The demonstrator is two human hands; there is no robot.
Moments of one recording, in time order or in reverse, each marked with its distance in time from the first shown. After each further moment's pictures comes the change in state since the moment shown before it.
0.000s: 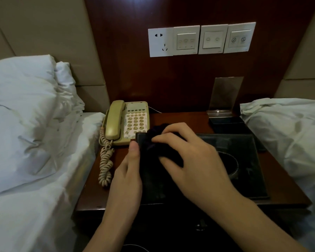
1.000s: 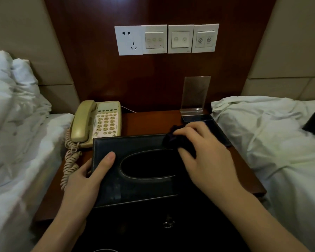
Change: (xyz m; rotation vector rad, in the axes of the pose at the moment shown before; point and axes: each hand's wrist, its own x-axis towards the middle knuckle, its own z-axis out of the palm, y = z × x) left_hand 0.017 -0.024 -0.003 -0.170 -0.046 -0.092; right_hand -0.033 0.086 -0.032 -0.128 0.107 0.214
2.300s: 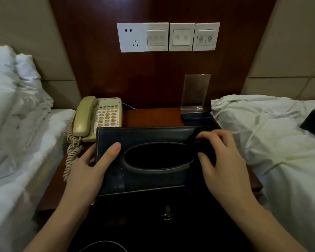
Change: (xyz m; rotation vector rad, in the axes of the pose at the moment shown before) left_hand -0.004 0.006 0.004 0.055 0.009 0.139; right_hand -0.033 0.017 -0.009 0.048 0.096 0.152
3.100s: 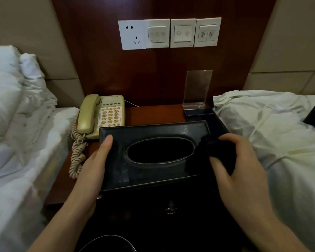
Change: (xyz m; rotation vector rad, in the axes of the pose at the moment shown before) left_hand -0.009 0.007 0.001 -0.108 -0.108 -0.179; right_hand -0.030 -0.008 -0.016 0.142 0.092 0.081
